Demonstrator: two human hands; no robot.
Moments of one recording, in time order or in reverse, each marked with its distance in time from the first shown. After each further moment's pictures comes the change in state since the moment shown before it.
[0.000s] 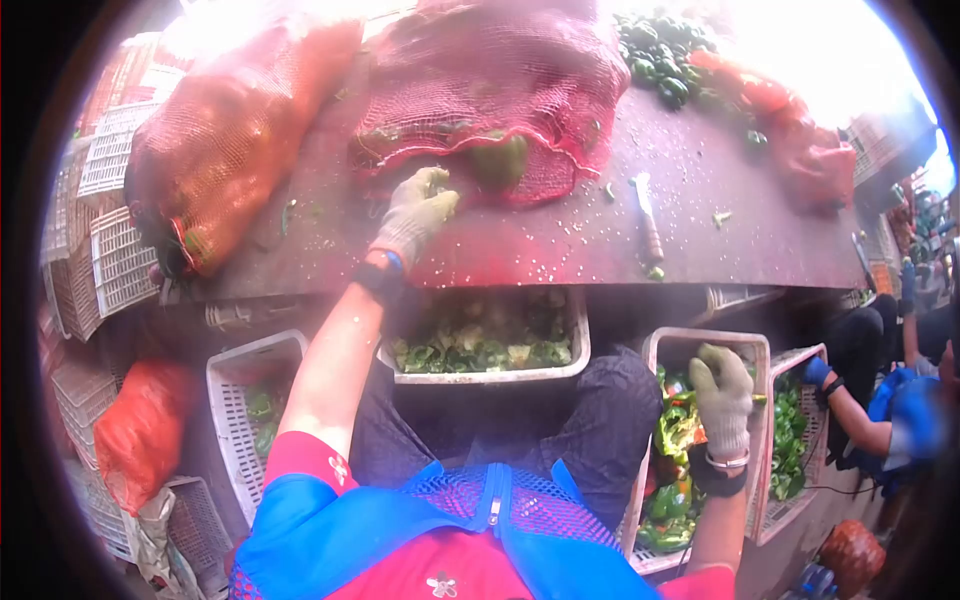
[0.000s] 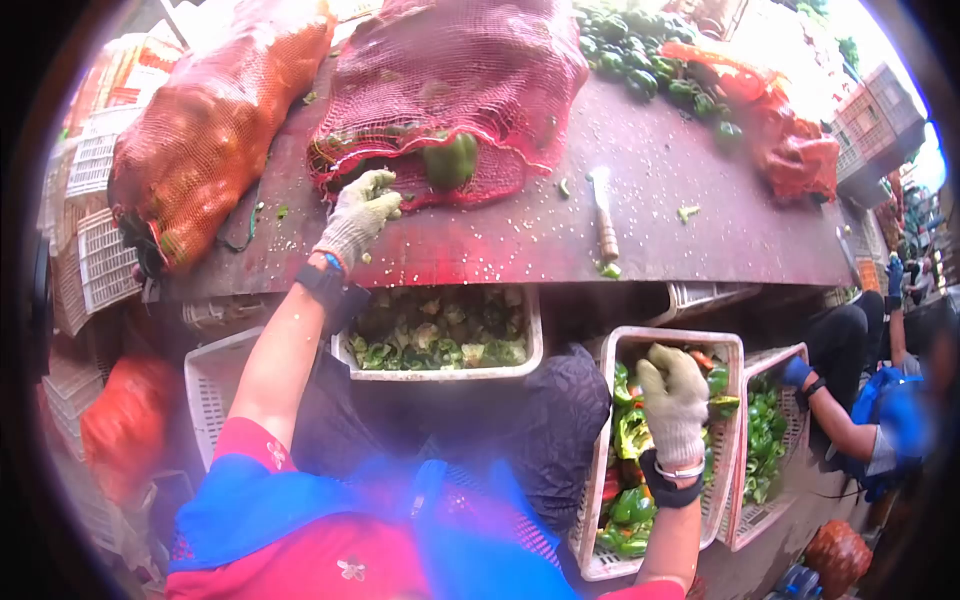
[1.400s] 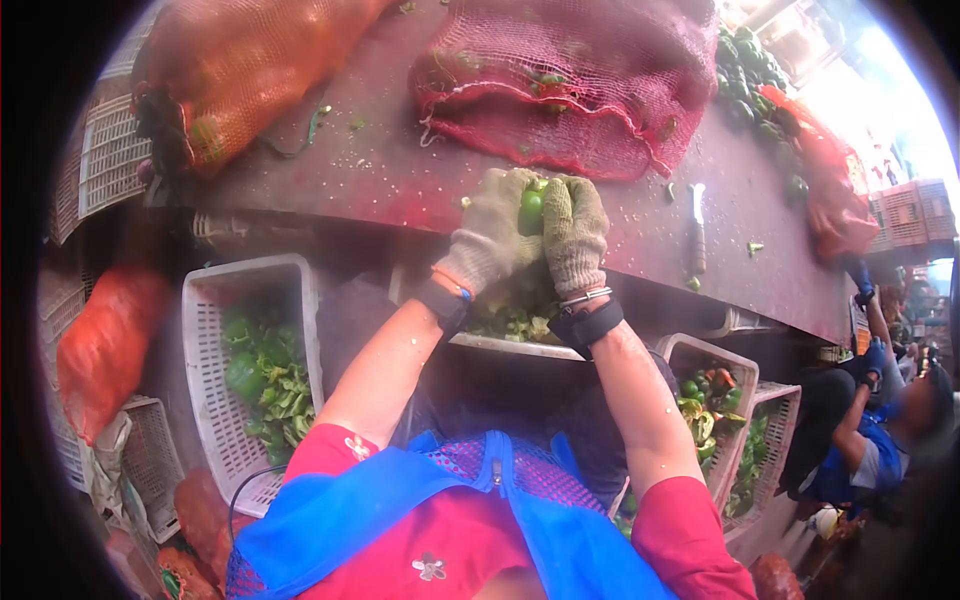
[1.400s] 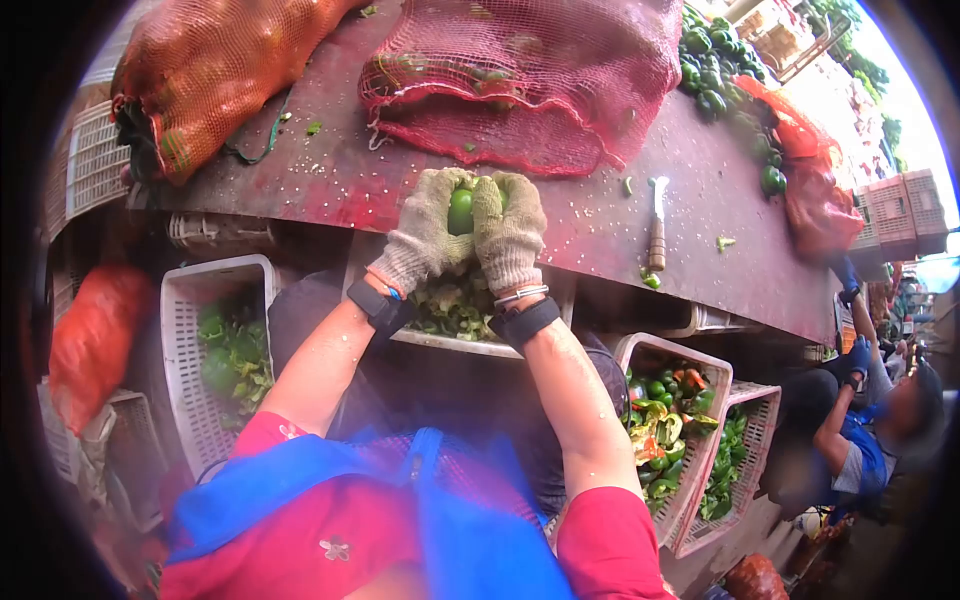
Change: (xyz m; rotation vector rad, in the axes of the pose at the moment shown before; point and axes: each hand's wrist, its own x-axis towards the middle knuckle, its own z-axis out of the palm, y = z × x) left_hand -0.067 -0.041 0.015 0.206 0.247 0.538; right_hand 0.108 -0.102 0.263 0.347 0.023 0.051
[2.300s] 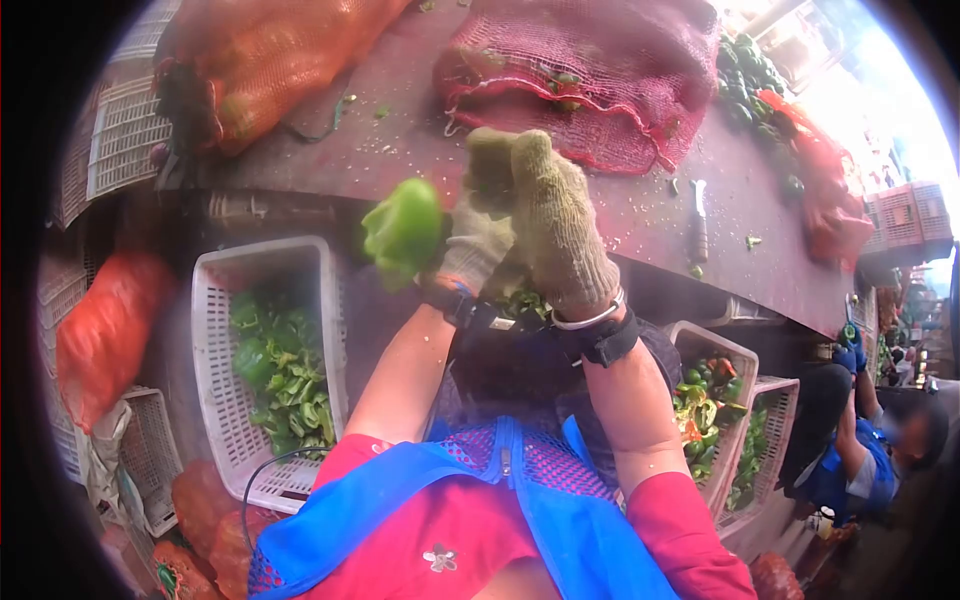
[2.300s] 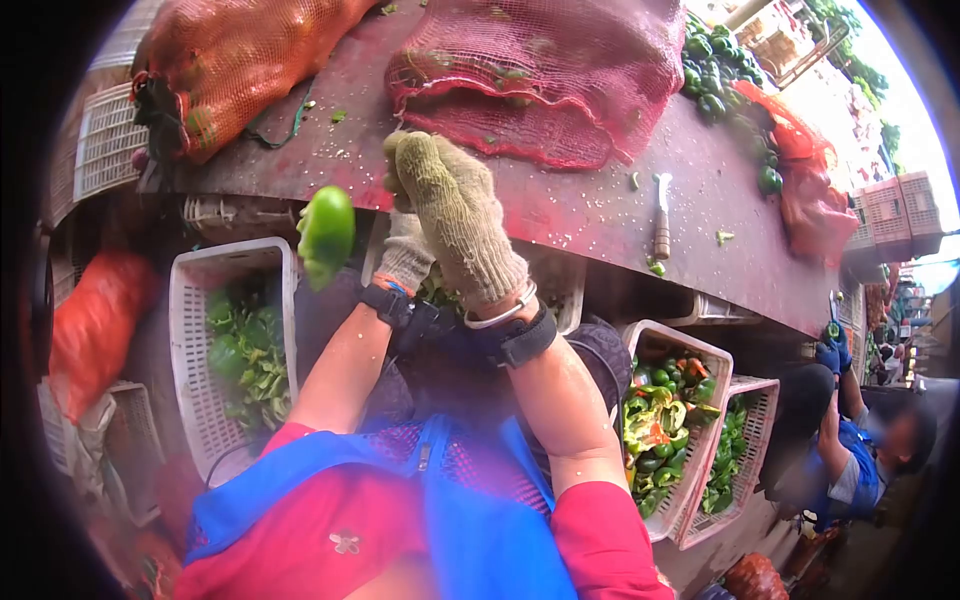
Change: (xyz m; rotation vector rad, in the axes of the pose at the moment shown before) left_hand -0.035 -0.029 -0.005 -1.231 0.147 -0.458; right_hand -0.028 -0.147 -0.009 0.717 -0.537 0.188
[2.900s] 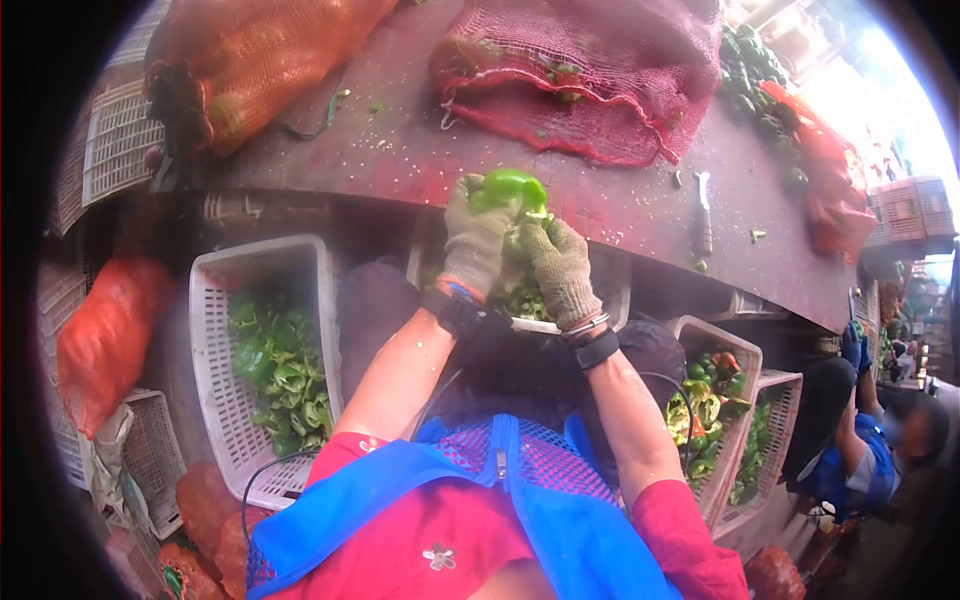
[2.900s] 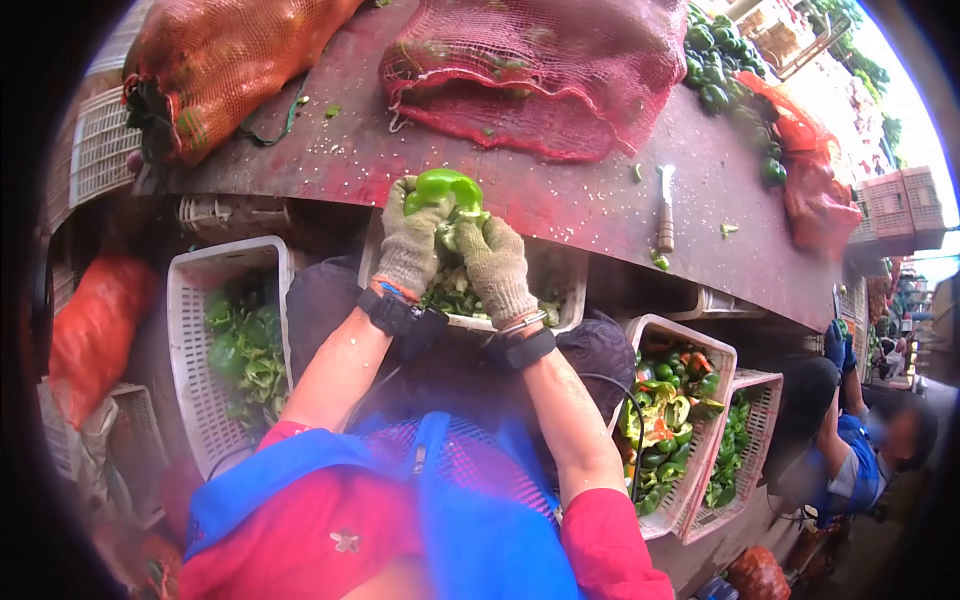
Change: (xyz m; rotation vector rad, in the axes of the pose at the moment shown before) left_hand -0.013 0.007 0.020 0.219 0.337 -0.023; right_hand -0.034 0.110 -0.064 -0.409 0.241 0.180
